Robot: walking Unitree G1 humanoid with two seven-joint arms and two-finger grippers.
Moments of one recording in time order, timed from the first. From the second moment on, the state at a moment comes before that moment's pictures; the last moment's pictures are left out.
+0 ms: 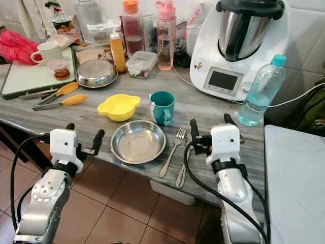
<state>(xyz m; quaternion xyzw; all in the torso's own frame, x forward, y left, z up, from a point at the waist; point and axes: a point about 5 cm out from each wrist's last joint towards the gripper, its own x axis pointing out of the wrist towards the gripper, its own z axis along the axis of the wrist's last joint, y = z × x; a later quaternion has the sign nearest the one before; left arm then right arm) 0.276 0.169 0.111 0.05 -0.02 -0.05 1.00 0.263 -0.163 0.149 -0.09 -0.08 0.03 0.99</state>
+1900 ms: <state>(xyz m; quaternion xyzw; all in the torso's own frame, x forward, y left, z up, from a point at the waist) 0.281 0.164 0.106 0.05 -0.01 -0.07 1.00 0.265 -0.163 0.146 -0.09 -0.07 0.02 0.99</state>
